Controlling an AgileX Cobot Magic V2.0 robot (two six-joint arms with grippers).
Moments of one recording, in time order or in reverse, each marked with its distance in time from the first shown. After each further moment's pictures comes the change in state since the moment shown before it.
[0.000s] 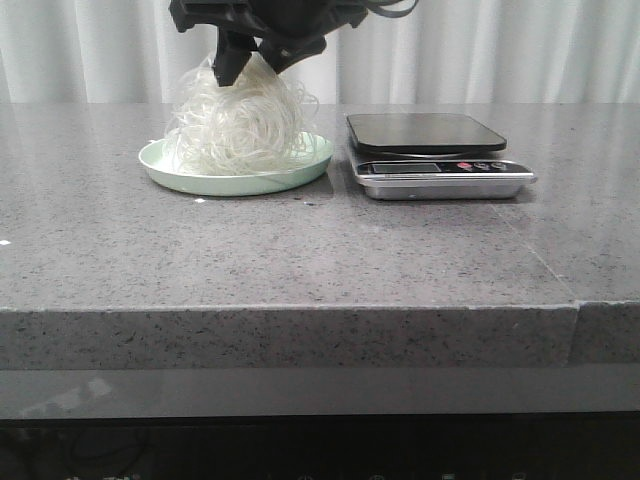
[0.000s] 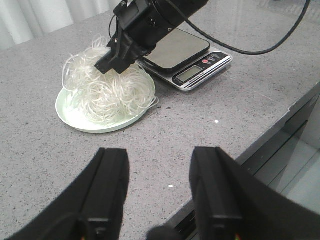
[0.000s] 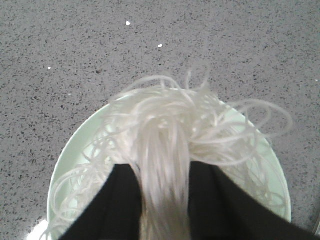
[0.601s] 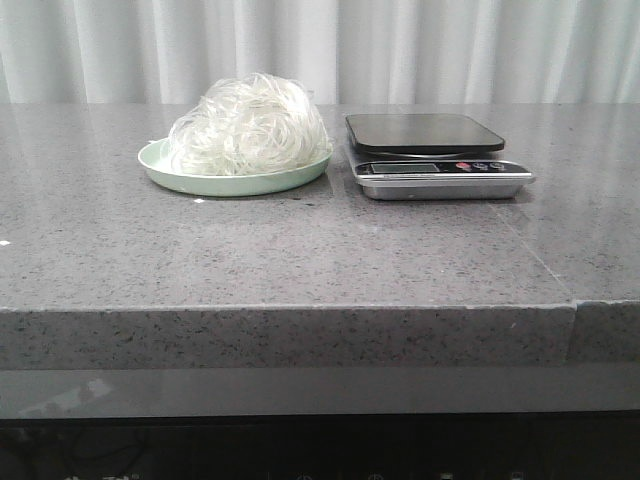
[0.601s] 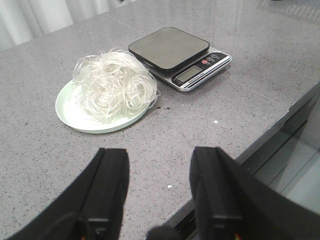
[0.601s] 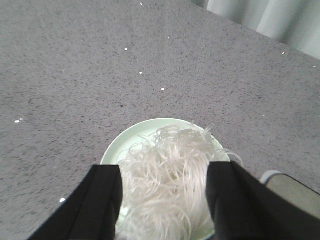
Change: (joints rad) left arm 0.000 0.000 0.000 0.000 0.000 0.000; right arm 0.000 -0.316 -0.001 -0.027 0.216 0.017
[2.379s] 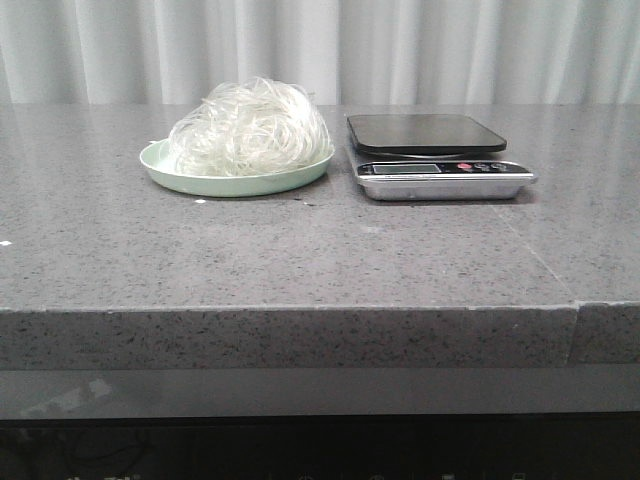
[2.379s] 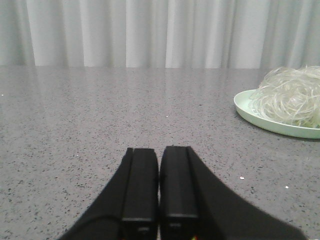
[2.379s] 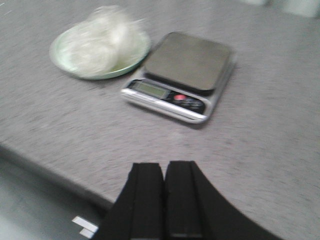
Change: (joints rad) left arm 0.676 -0.562 0.761 -0.120 -0.575 0.000; right arm -0.250 -1.181 1.048 -0.051 0.025 0.036
